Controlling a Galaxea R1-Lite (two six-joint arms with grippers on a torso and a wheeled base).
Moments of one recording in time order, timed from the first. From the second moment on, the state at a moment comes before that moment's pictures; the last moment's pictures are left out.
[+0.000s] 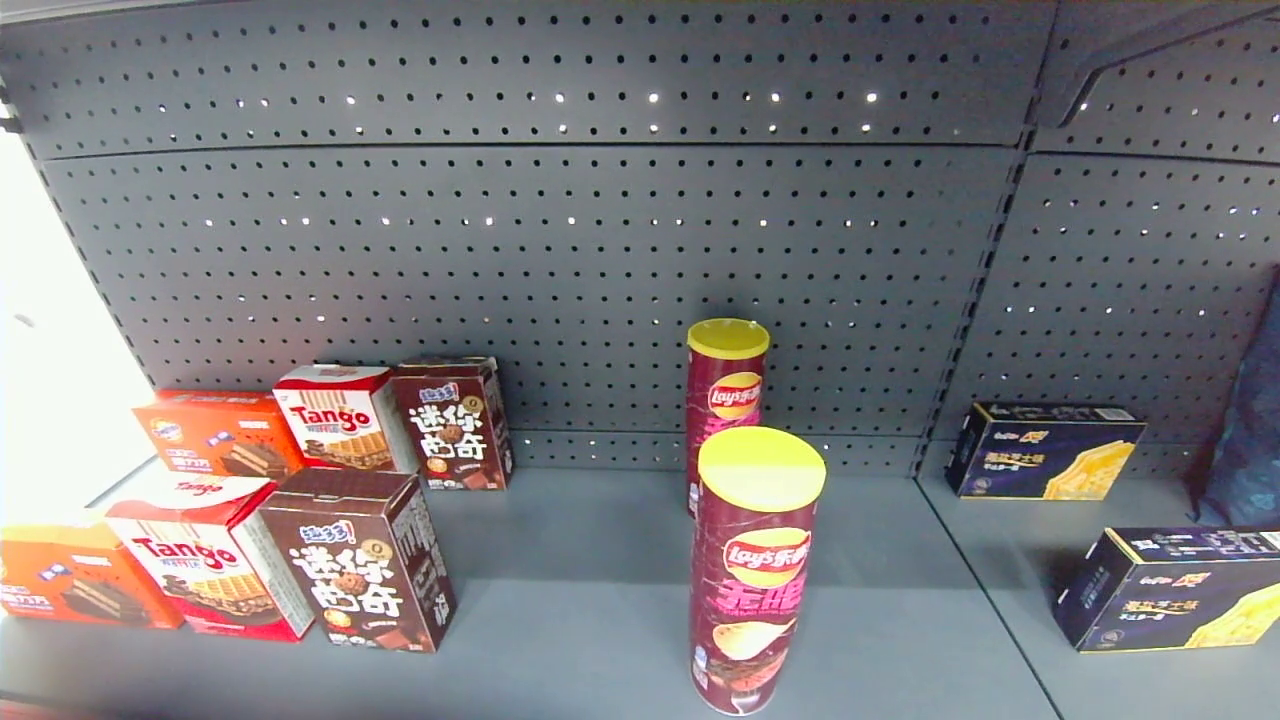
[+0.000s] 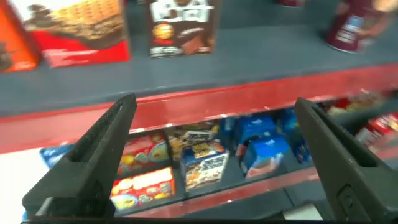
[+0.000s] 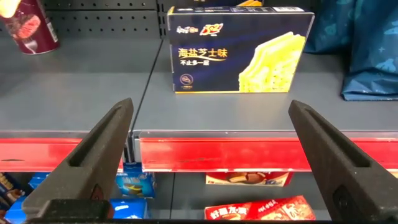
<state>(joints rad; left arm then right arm) -0.01 0.10 -0.11 0.18 -0.27 -0.05 0.00 0.01 0.00 0.01 -0.03 0.00</state>
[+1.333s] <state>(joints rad) 0.00 0.00 0.00 0.00 0.06 0.00 0.00 0.01 0.00 0.01 -0.03 0.00</state>
